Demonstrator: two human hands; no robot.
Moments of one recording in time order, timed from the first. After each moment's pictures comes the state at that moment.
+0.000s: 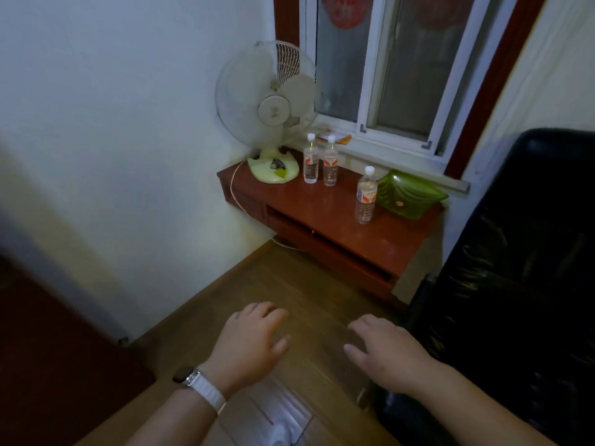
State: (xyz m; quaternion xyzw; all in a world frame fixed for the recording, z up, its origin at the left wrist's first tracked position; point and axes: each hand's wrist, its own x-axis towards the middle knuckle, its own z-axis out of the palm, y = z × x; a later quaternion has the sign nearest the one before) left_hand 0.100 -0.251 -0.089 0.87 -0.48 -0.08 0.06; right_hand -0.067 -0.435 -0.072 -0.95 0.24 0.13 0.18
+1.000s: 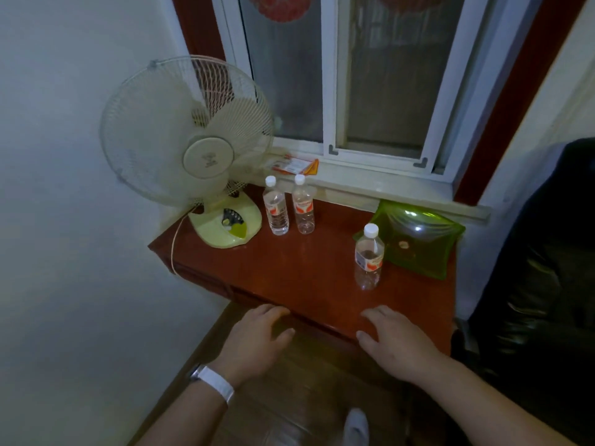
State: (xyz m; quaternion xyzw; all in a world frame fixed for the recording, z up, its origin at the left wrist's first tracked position) left_hand 0.416 -0.531 -0.109 0.81 -0.51 -0.24 0.16; right_hand 0.190 -0.683 -0.114 -0.88 0.39 0.04 0.26
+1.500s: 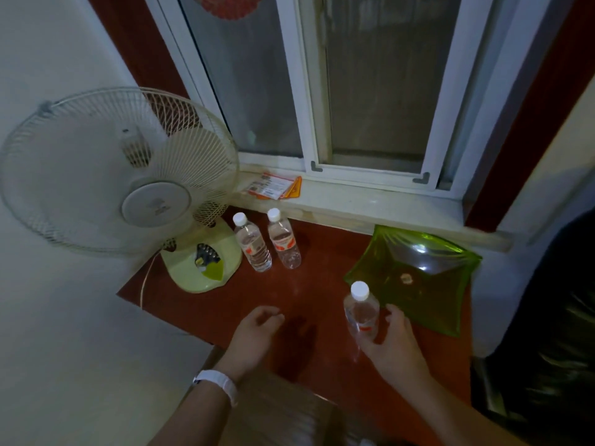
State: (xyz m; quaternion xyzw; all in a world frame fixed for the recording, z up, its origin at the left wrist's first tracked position) left_hand 0.467 -0.713 -0.128 0.82 -0.26 -0.35 0.37; right_hand 0.242 -0.825 -0.168 -0.68 0.58 -0.14 0.43
